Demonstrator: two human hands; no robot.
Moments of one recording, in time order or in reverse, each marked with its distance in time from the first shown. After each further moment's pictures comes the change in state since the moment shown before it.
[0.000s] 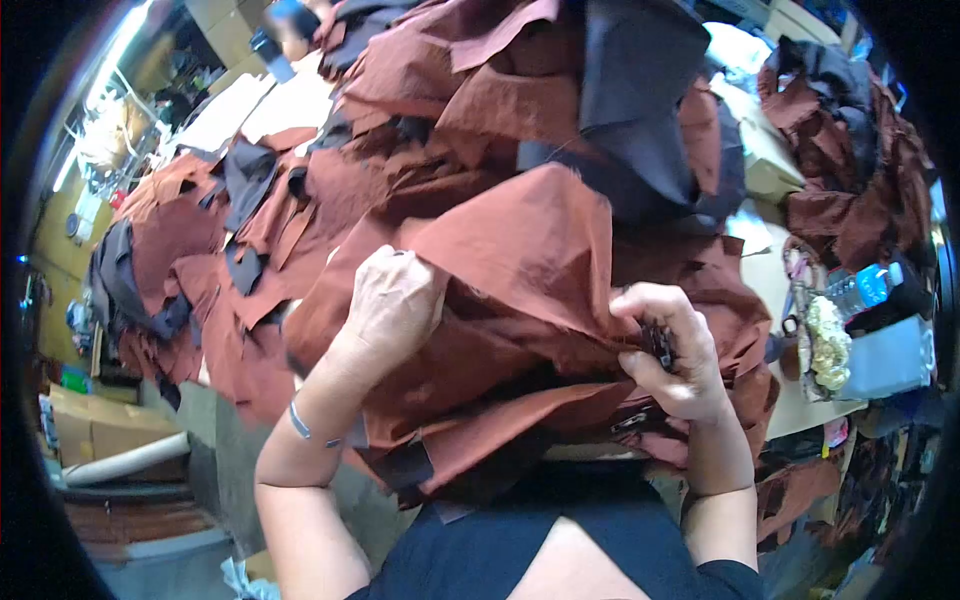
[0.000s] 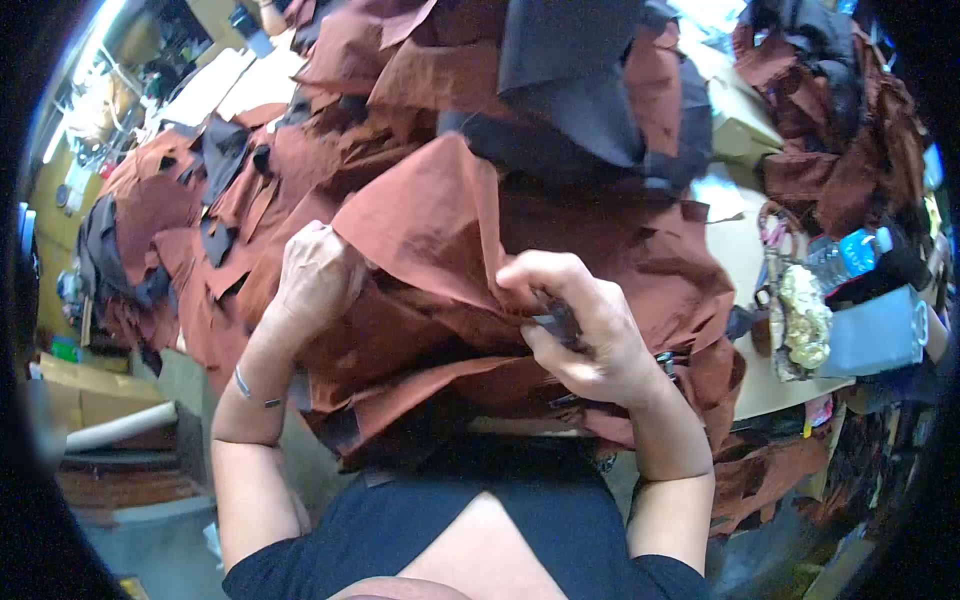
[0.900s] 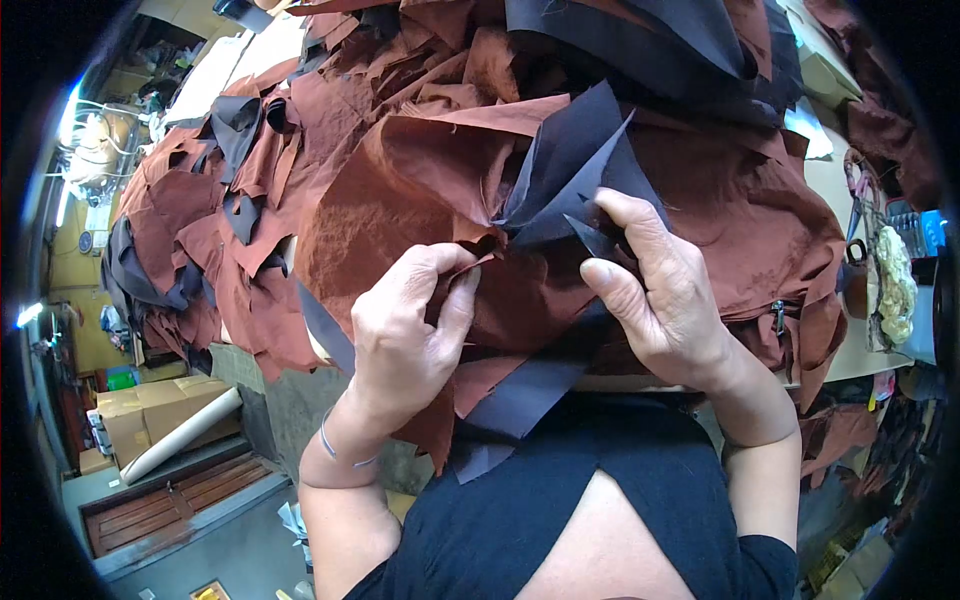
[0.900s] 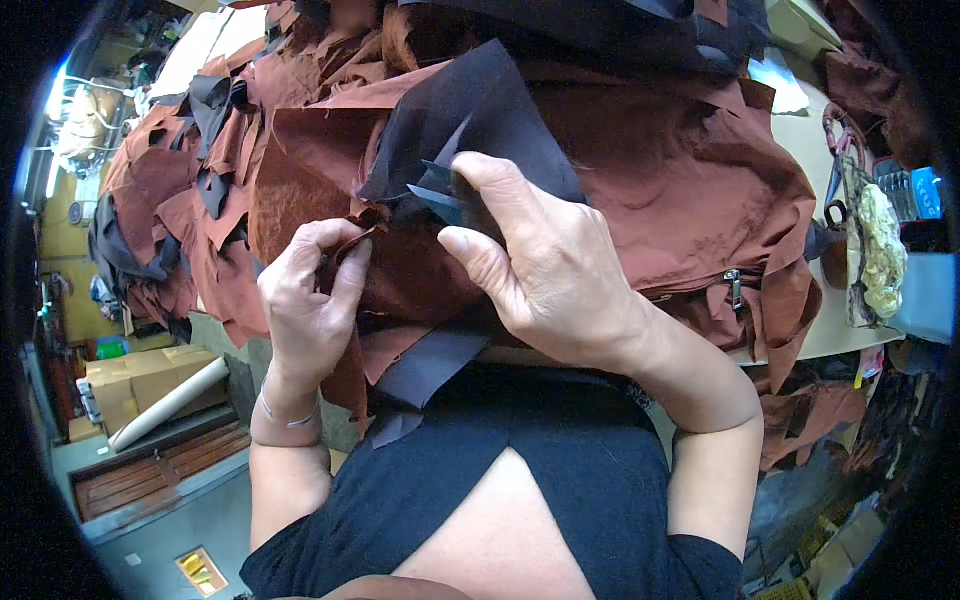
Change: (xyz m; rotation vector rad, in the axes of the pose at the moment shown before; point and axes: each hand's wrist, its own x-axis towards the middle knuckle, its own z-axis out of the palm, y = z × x) left_hand -0.049 0.057 -0.007 -0.618 0.174 -0.212; right_hand -0.007 0.018 0.049 -0.138 0.068 0.173
